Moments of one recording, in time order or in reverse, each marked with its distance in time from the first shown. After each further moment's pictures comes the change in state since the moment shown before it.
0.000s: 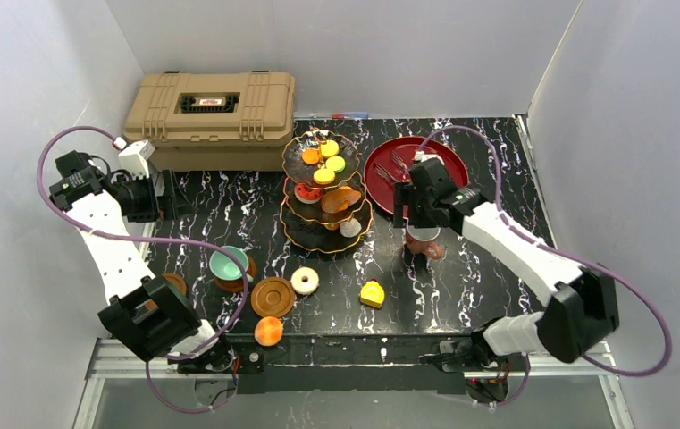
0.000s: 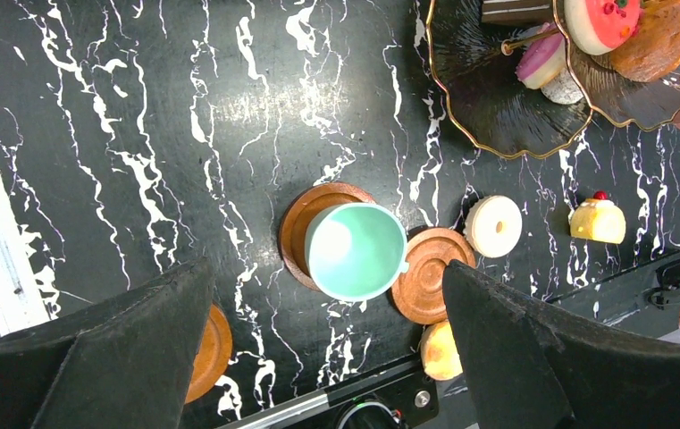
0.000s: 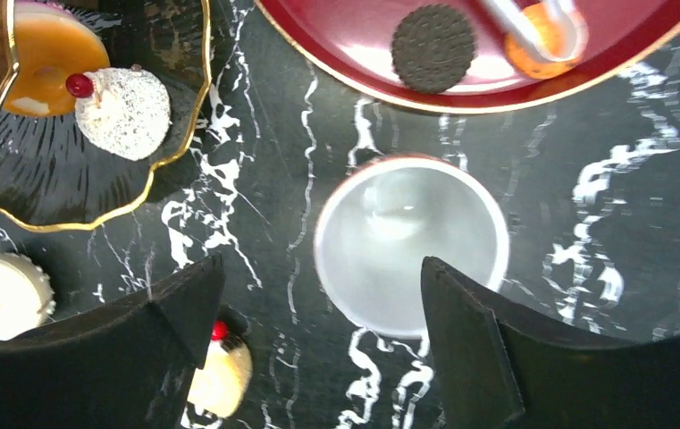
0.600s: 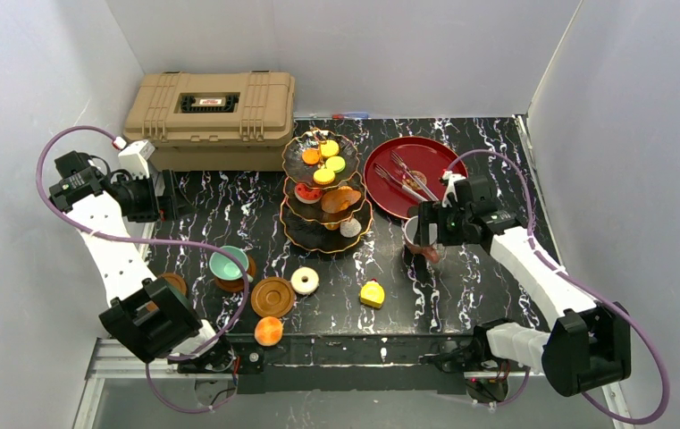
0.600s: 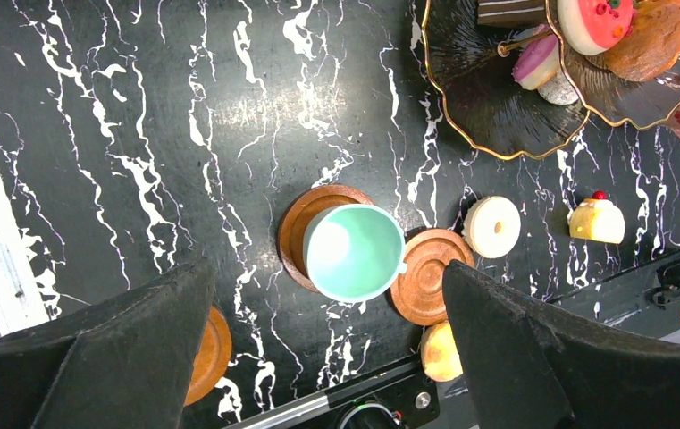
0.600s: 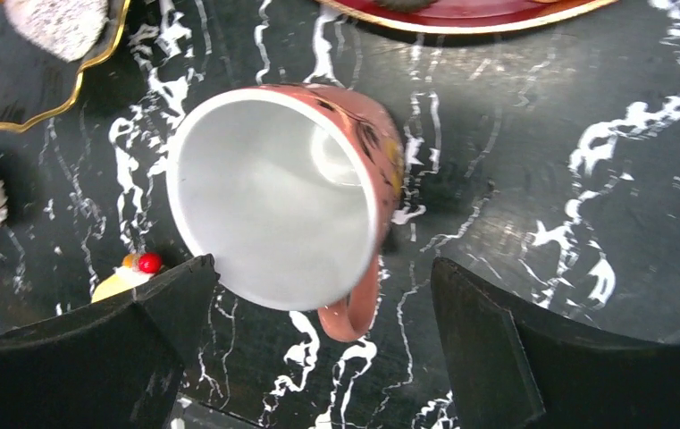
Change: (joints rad) left arm 0.000 -0.010 -0.003 0.000 0.009 0.004; right arm -0.278 -0.225 -0.264 0.064 -0.294 -0.251
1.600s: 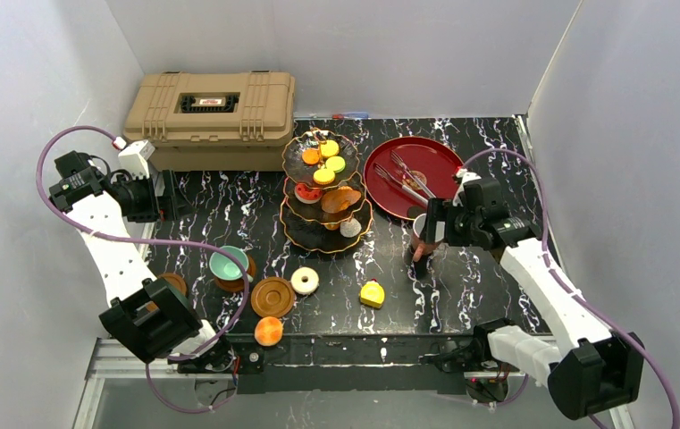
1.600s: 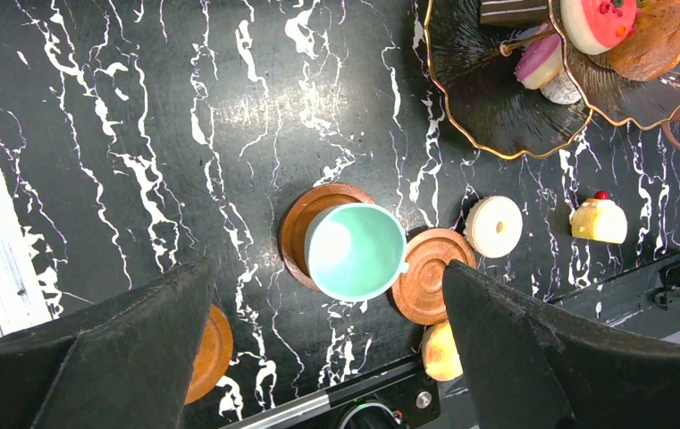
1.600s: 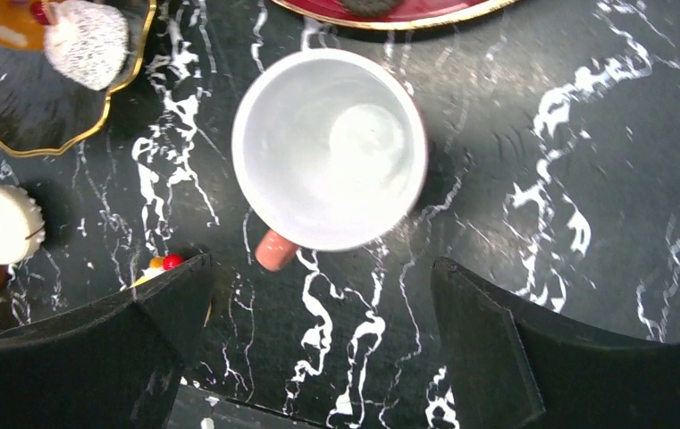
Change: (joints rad) left arm 0.000 -0.002 0.000 0.000 -0.006 0.000; right arm 0.000 -0.105 0.017 -0.043 0.001 0.072
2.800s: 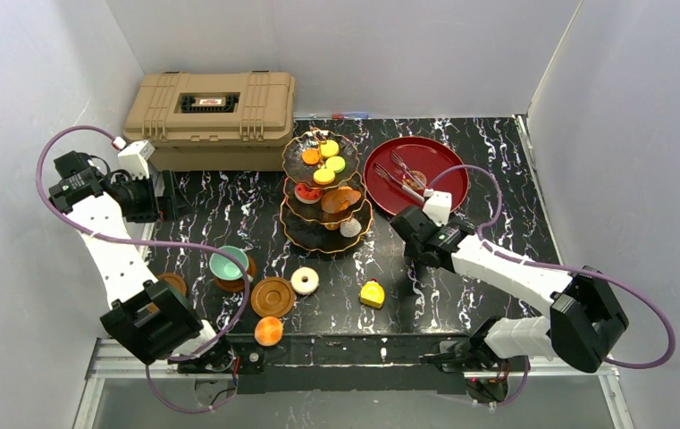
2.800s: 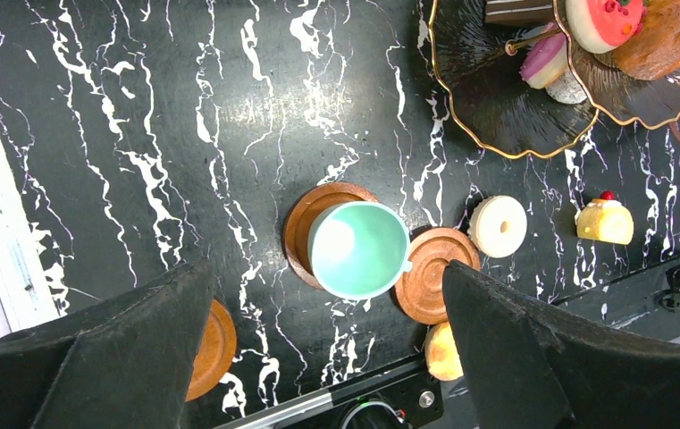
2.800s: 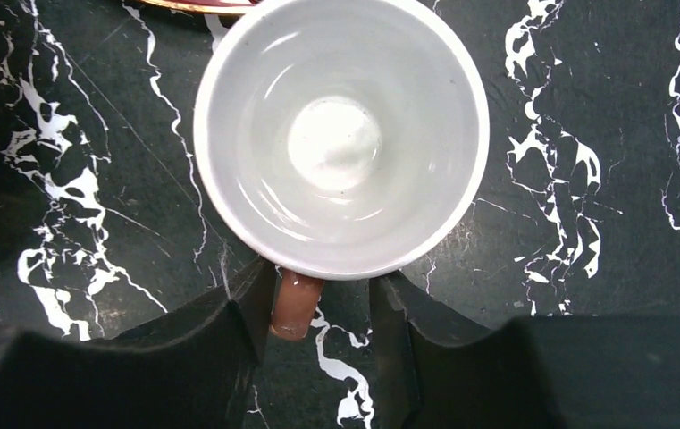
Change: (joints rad) left arm 0.000 -0.008 0.001 0.000 -0.011 0.000; right arm 0.488 0.220 -0.039 0.006 0.725 0.548
